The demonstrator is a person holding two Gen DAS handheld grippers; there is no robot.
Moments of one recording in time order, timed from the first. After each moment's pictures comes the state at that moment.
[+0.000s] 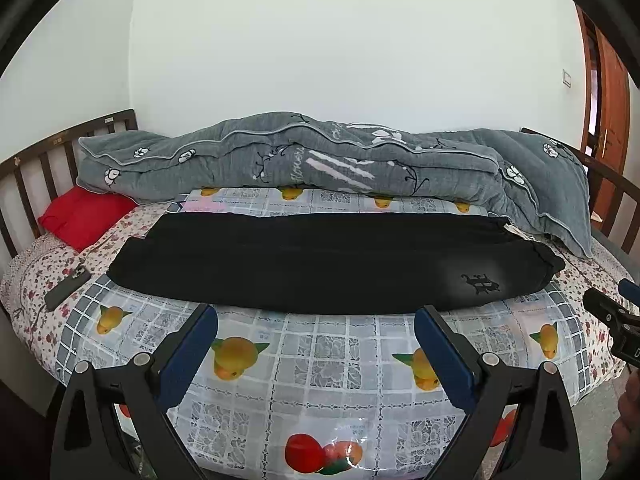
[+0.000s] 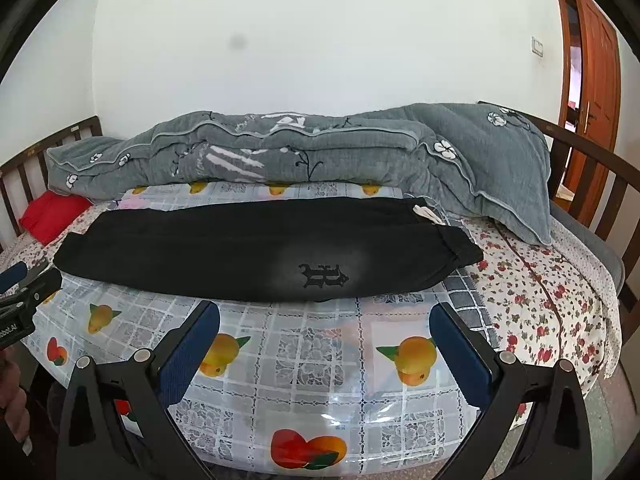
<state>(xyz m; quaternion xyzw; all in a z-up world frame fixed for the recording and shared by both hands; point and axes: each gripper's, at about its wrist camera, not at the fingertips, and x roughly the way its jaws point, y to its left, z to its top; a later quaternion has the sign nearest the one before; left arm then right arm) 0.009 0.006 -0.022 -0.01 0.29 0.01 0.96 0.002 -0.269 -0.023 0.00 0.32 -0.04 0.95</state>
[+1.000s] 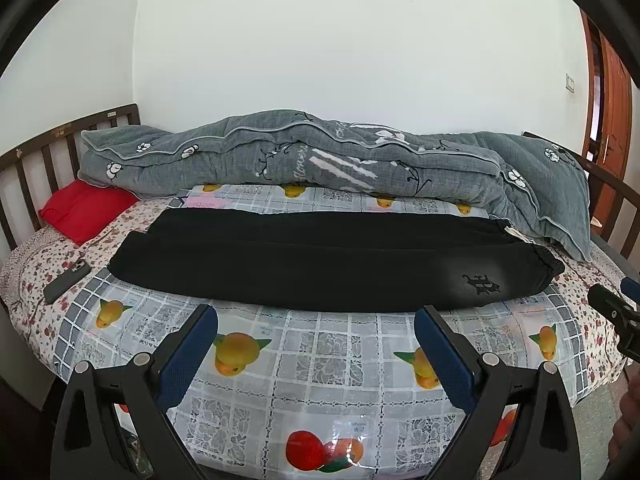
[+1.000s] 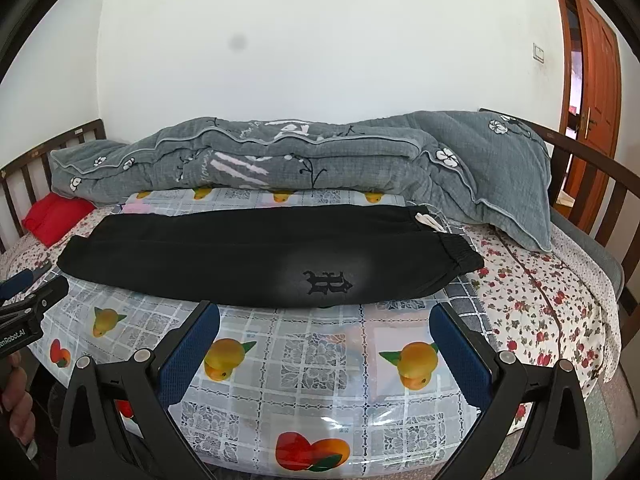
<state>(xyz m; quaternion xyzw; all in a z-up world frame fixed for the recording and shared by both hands) 0.007 0.010 -0.023 -0.02 0.29 0.01 0.96 -0.003 -0.263 -0.016 0.00 0.31 -0.03 0.95</state>
